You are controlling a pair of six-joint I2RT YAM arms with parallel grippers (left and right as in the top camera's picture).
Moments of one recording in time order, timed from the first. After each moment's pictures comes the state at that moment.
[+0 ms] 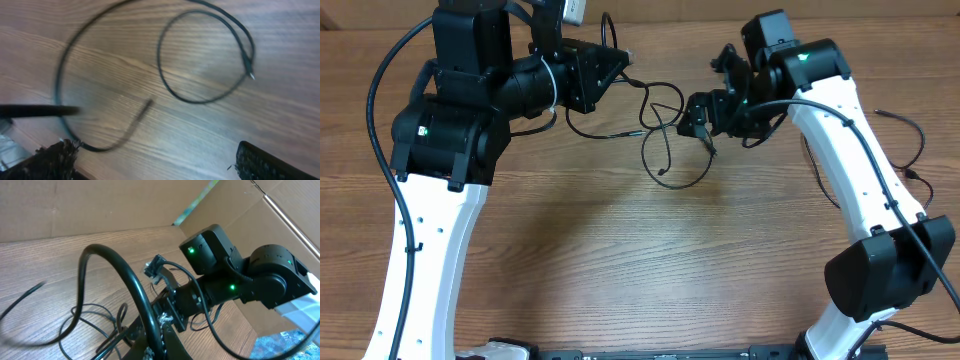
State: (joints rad) left arm -0.22 1.48 1.82 -0.81 0.67 -0.31; right arm 0.28 1.88 1.85 -1.26 -0.41 0.15
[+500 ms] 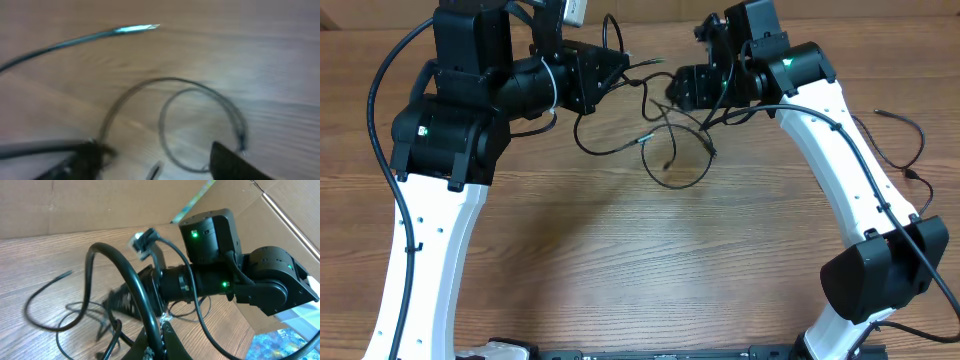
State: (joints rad) left arm -0.22 1.48 1.82 -0.83 0.68 -0.31; right arm 0.32 1.88 1.85 -0.96 -0.31 0.22
